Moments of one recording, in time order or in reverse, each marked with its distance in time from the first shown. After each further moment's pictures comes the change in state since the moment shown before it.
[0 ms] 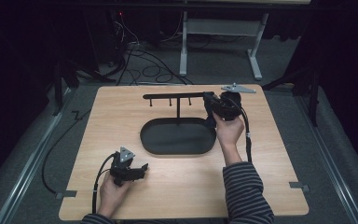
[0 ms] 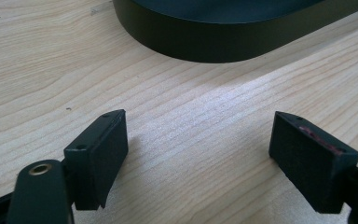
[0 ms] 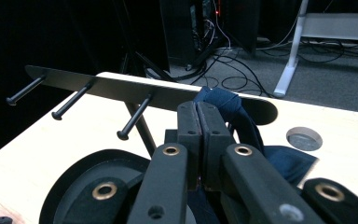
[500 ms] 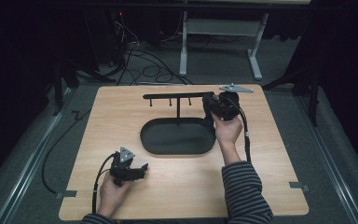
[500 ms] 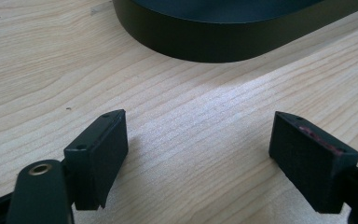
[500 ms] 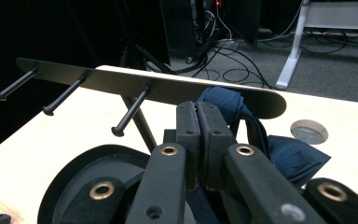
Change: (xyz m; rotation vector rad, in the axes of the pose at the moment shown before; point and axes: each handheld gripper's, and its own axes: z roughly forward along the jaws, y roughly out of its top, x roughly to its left) left arm 0.000 0.000 0.000 0.000 0.000 0.000; right arm -0.002 -0.002 0.006 0.035 0.002 0.013
